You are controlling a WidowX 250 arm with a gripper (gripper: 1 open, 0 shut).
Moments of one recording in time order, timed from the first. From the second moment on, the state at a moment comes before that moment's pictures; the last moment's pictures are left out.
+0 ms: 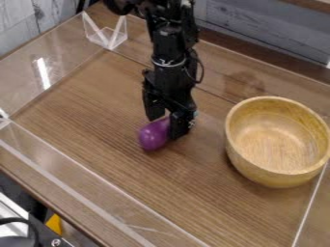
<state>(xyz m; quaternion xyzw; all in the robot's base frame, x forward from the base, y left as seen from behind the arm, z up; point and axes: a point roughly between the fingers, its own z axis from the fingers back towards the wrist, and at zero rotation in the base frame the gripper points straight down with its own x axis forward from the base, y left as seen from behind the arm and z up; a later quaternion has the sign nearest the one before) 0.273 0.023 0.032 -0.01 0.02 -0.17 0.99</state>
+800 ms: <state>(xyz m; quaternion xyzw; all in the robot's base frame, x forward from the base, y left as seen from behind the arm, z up) 0.269 0.019 0.050 -0.02 0.03 -0.17 0.99</state>
